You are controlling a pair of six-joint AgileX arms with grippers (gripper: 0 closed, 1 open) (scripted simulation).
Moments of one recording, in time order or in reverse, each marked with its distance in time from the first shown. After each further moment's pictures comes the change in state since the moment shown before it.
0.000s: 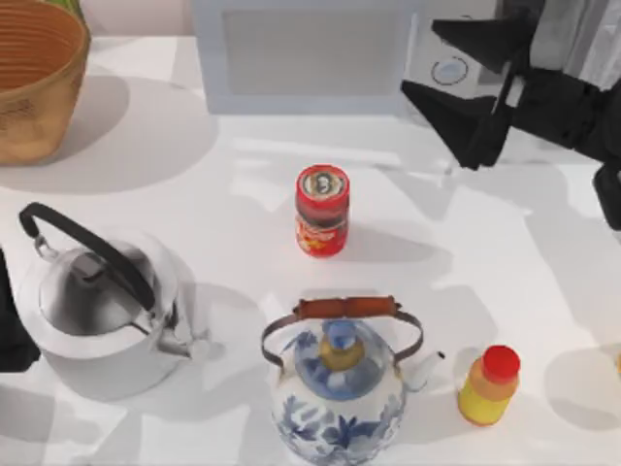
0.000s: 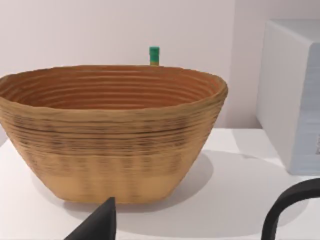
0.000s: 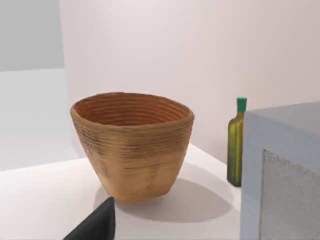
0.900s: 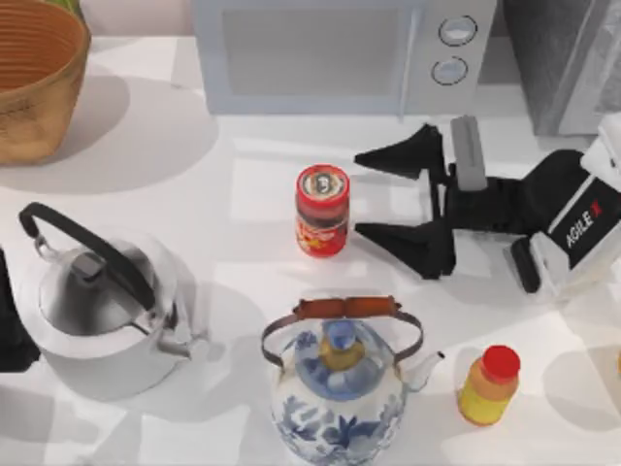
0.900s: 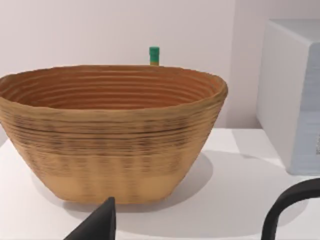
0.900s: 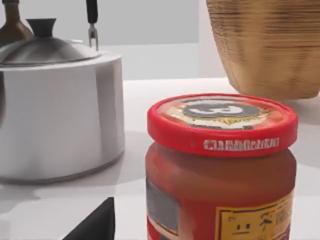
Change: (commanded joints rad) left arm 0.000 0.000 0.000 0.000 0.000 0.000; right arm 0.076 0.637 0.319 0.420 -0.306 0.115
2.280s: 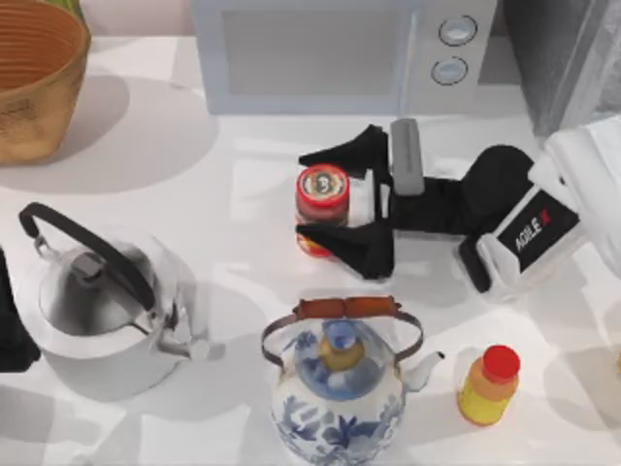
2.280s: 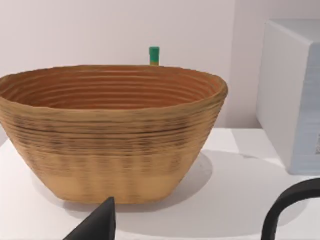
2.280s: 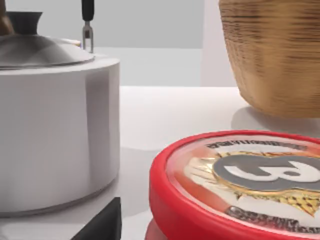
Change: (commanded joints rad) left arm 0.000 0.000 0.000 0.000 0.000 0.000; right arm 0.128 -0.018 0.065 -0.193 0.121 -0.116
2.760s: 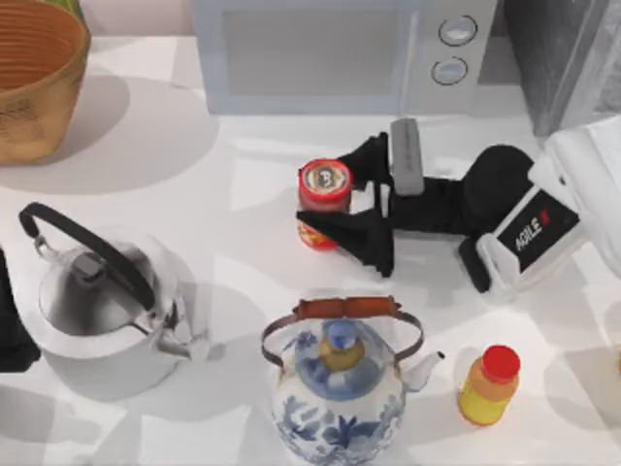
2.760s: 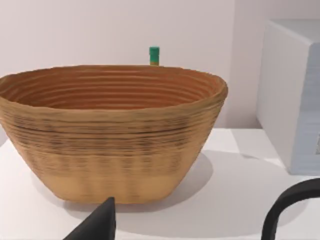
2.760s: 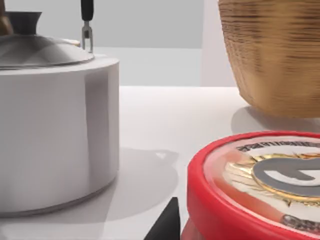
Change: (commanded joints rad) left arm 0.000 0.000 0.000 0.000 0.000 0.000; right arm 0.000 0.000 0.000 0.000 0.000 0.000
